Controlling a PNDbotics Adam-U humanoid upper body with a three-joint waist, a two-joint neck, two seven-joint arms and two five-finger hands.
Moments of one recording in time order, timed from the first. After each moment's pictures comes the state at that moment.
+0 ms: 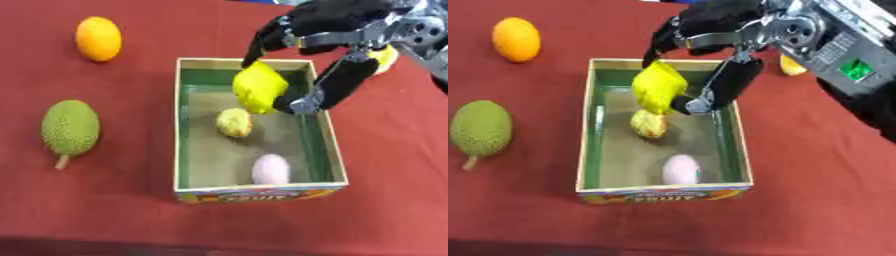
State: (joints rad) left arm -0.26 0.41 0.12 -1.98 0.03 -0.17 0.36; right arm -0.95 -0.87 0.57 -1.83 0.38 -0.06 0.79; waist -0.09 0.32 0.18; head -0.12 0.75
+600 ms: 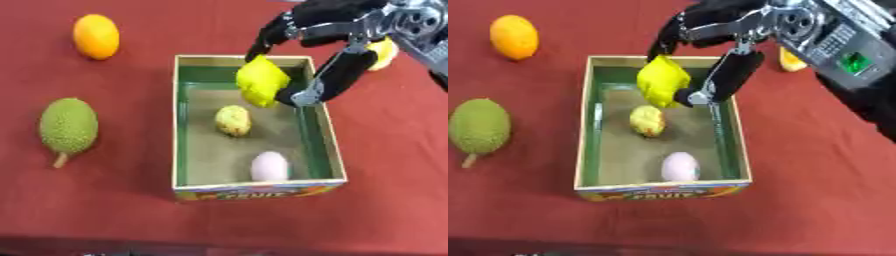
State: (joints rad) left arm -0.26 0.41 0.12 -1.98 0.04 -0.17 0.36; right arm -0.94 -0.86 0.56 -1.79 0.31 0.02 0.79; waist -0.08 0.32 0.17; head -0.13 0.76
